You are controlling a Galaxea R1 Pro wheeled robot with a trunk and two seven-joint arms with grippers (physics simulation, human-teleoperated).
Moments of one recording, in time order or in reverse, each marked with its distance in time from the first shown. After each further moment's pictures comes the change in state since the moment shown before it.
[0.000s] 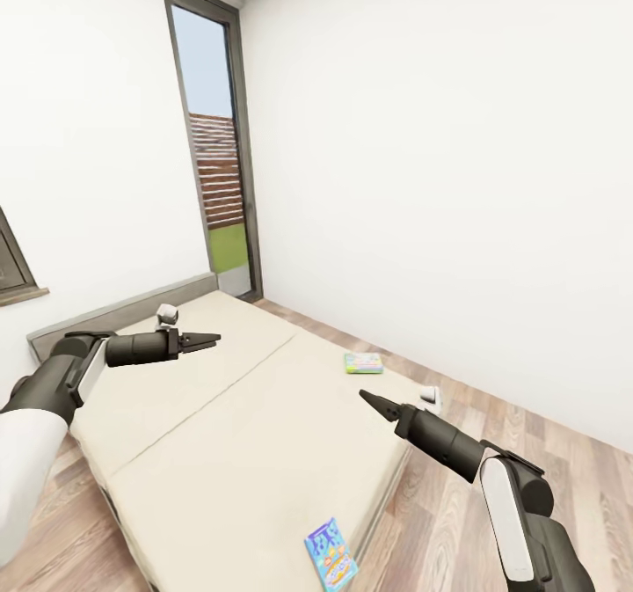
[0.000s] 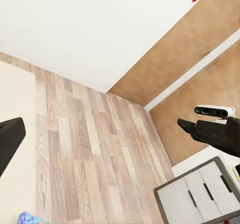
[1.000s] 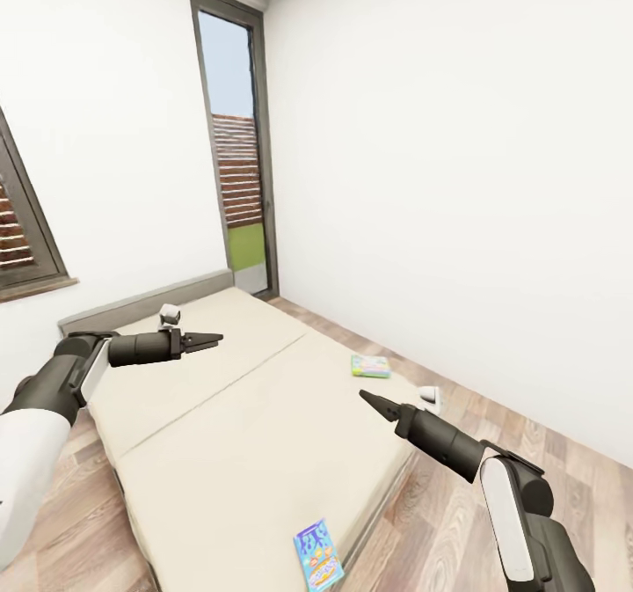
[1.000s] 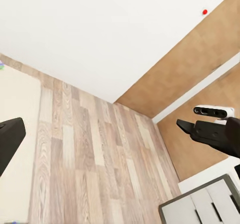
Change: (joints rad) left arm 0.000 -0.008 0.001 -0.001 0.000 0.000 0.003; right arm 0.000 0.000 0.000 0.000 0.000 0.000 0.001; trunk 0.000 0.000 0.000
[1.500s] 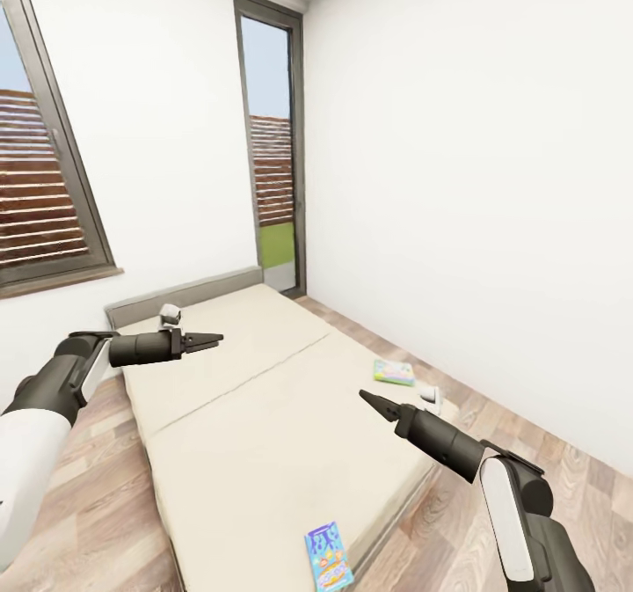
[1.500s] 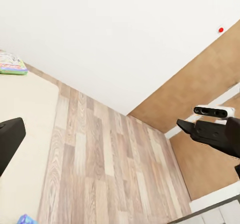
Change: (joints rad) left arm 0.000 -0.001 -0.002 0.000 0.001 0.000 0.002; right arm 0.000 0.000 0.000 0.000 0.000 0.000 0.000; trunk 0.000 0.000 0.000
